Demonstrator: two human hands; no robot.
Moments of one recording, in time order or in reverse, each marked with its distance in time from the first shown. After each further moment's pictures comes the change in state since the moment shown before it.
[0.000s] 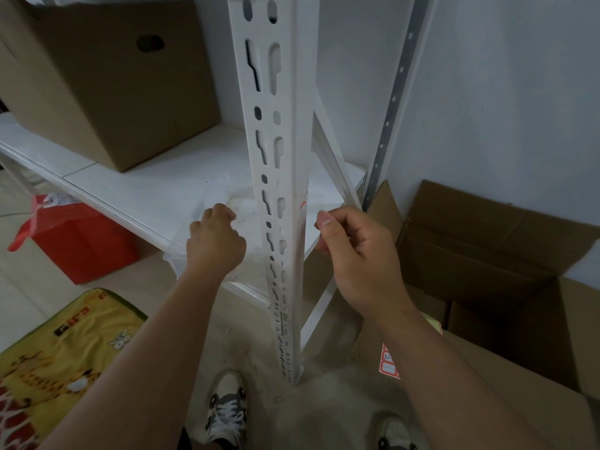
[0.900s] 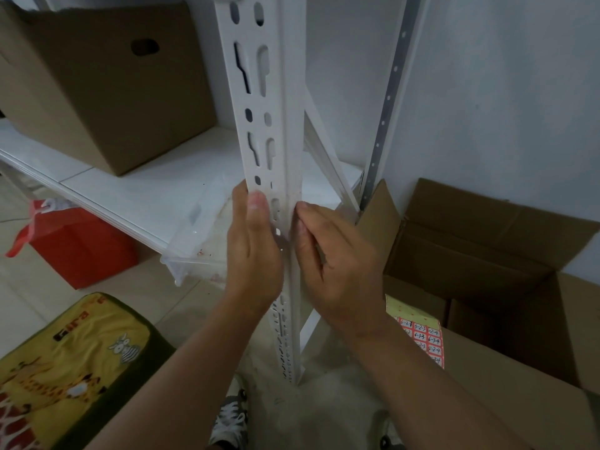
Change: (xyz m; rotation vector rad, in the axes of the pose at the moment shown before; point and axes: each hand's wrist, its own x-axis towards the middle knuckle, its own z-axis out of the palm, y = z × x) left_hand -0.077 0.076 -0.018 -1.058 0.146 0.280; right_hand -0.009 0.005 0.021 -0.466 0.237 -0.529
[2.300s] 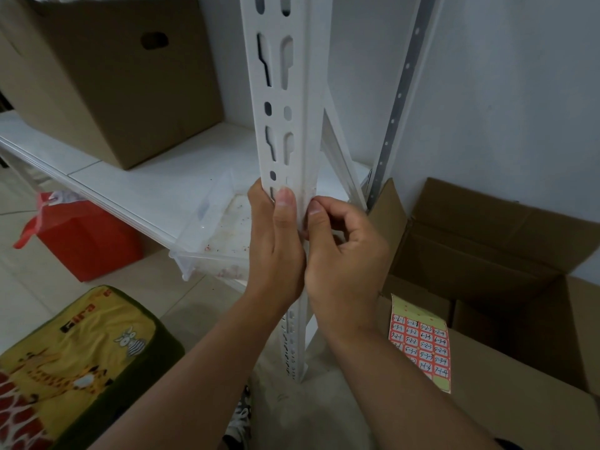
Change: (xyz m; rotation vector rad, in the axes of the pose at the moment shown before) left_hand 0.000 -0.004 0.004 -0.008 -0.057 -0.040; right_hand 0.011 -0.037 0.012 0.381 0.195 0.597
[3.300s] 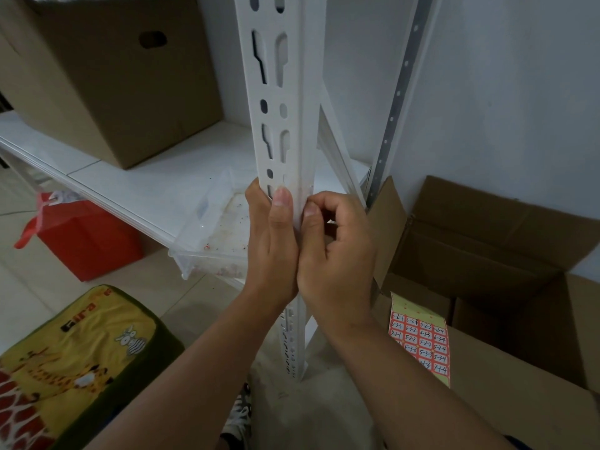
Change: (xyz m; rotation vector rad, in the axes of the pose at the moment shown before) left_hand 0.001 -0.002 0.000 -0.037 0.007 0.026; right_hand 0.003 0.011 0.001 -0.121 -0.048 -0.199
